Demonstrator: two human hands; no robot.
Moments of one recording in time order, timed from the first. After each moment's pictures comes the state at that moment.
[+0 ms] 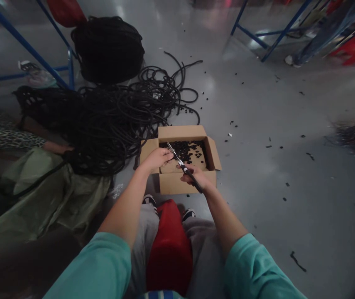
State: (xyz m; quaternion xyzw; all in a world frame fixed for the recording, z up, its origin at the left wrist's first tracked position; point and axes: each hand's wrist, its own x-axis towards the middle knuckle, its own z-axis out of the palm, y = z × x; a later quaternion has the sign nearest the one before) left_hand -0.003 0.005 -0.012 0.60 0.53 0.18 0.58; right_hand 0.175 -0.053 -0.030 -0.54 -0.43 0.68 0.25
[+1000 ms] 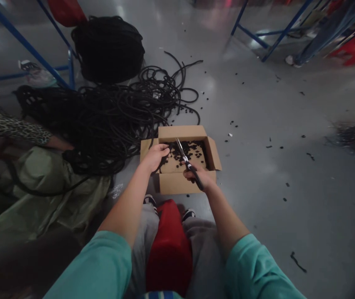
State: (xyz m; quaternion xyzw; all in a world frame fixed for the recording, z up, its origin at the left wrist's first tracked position) left_hand 0.002 0.004 -0.019 0.34 0.51 0.40 0.68; right_hand 0.180 -0.054 -0.033 -0.53 -0.37 0.70 0.30
